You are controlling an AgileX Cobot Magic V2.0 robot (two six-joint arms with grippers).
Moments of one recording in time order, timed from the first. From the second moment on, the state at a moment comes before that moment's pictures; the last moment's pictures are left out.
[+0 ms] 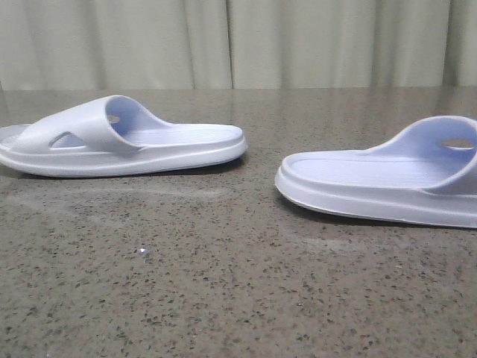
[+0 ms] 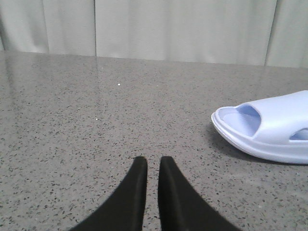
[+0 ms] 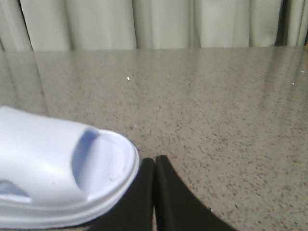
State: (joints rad) left arm -0.05 0.08 0.00 -0.11 0.08 0.05; right arm -0.08 -0.01 0.01 0.04 0.16 -0.04
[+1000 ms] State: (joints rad) left arm -0.05 0.32 -0.34 -0.39 0.21 0.05; right arm -0.08 0.24 -0.30 0.37 0.32 -0.09
